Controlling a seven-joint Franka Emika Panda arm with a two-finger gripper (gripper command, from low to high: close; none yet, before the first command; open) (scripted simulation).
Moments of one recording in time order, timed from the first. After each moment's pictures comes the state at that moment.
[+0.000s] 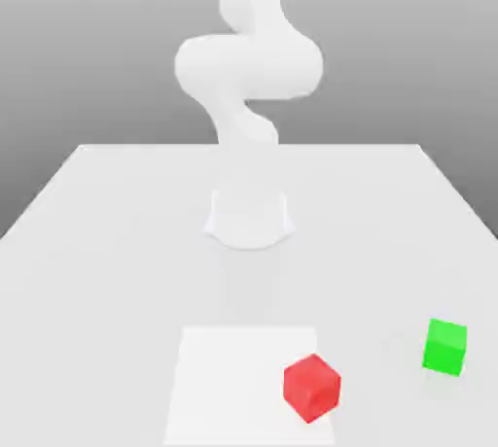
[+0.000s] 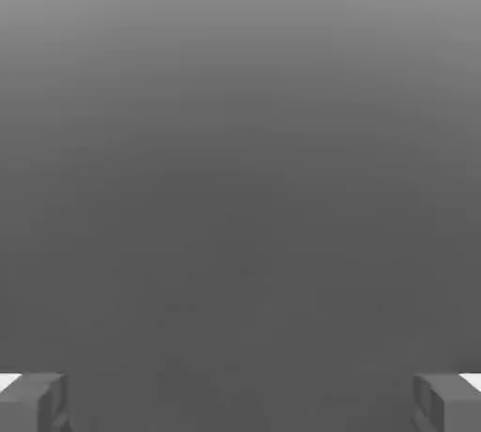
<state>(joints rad) 0.03 -0.71 -0.01 -2.33 0.01 2.34 0.75</state>
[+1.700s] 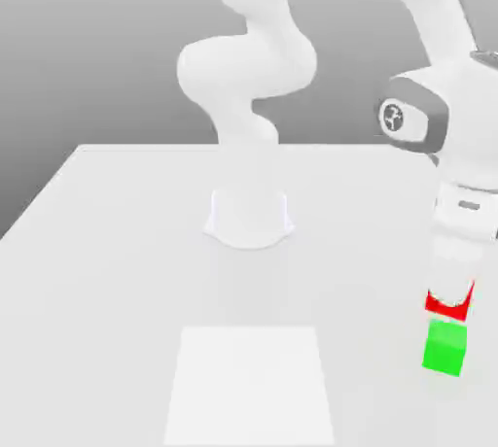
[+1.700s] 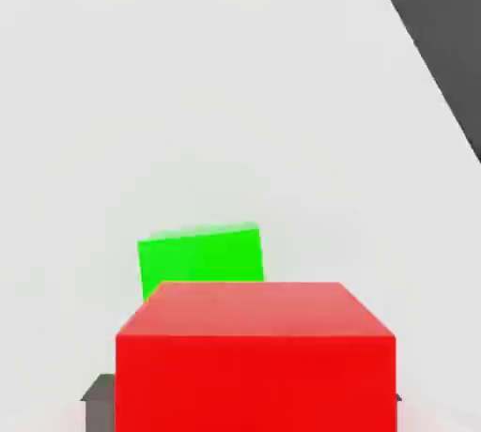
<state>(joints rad) 0.48 0.12 0.18 -2.57 -0.05 2.68 0.37</state>
